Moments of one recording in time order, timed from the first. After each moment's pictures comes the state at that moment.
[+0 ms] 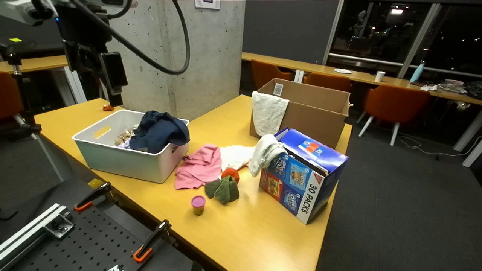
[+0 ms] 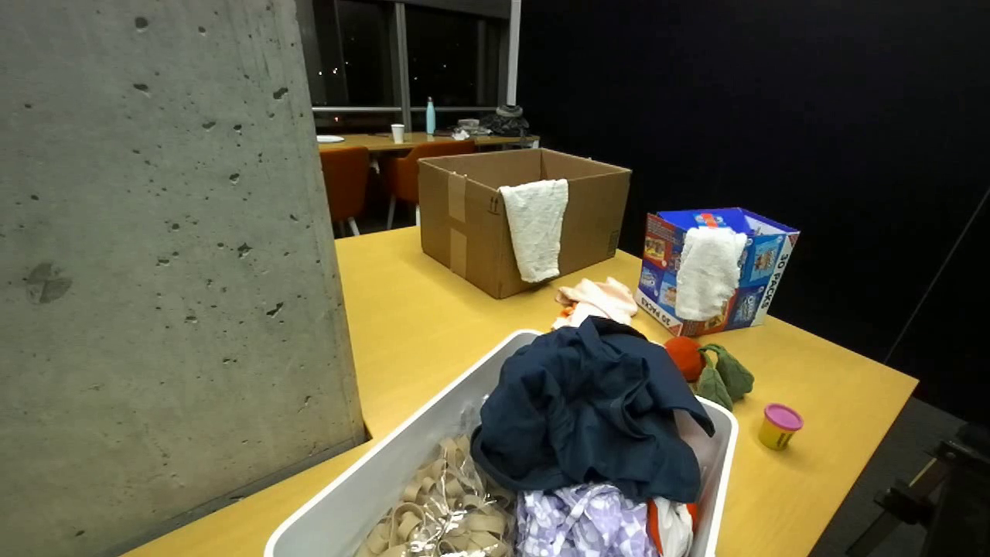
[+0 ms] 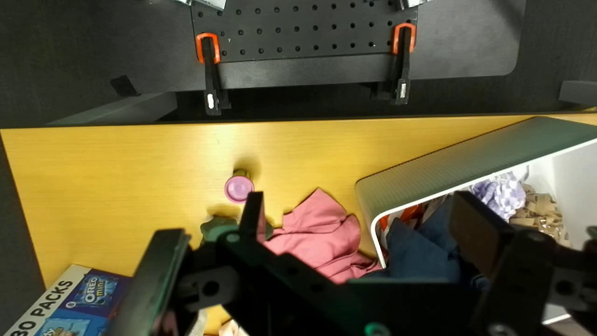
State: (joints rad) arm -0.01 -0.61 0.00 -2.53 0.03 1.91 -0.02
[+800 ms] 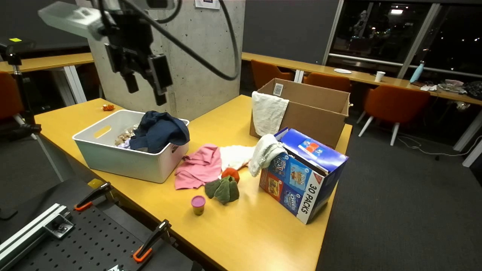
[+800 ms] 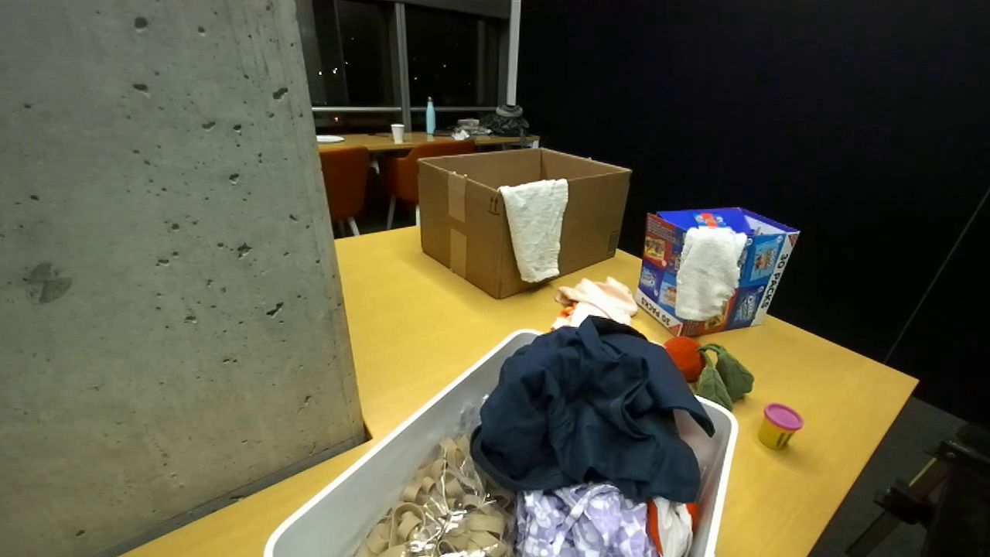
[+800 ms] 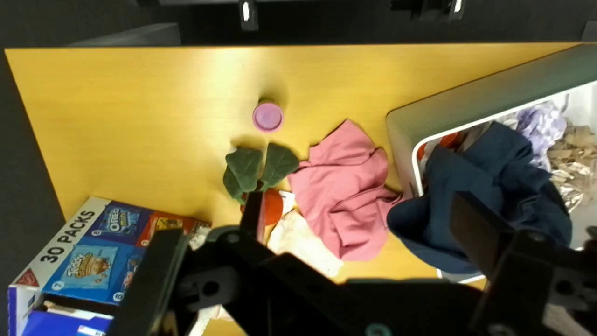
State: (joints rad) arm -0.04 -0.46 -0.11 -2.46 0.01 2.11 -0.16
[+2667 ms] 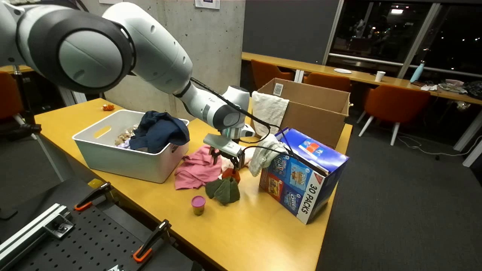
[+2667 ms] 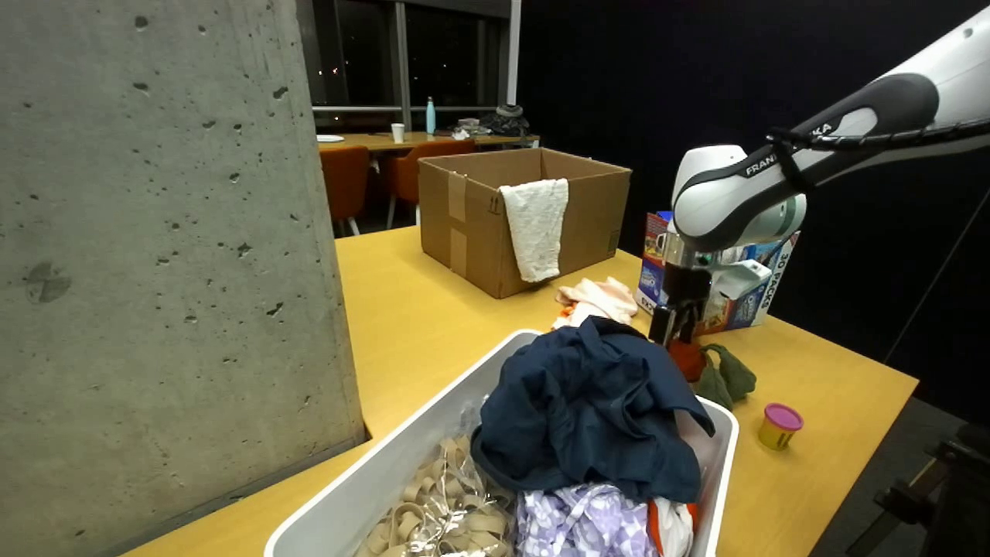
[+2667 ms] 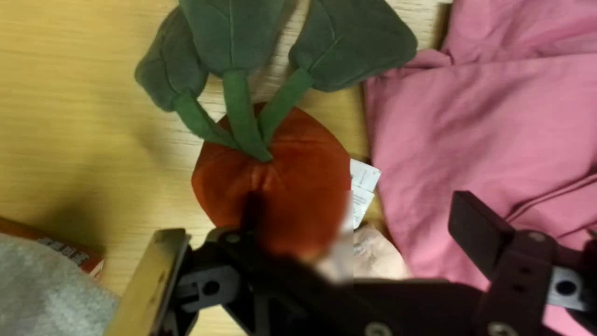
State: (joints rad) arm -0.12 1.05 -0.02 -1.31 0.06 2.24 -0.28
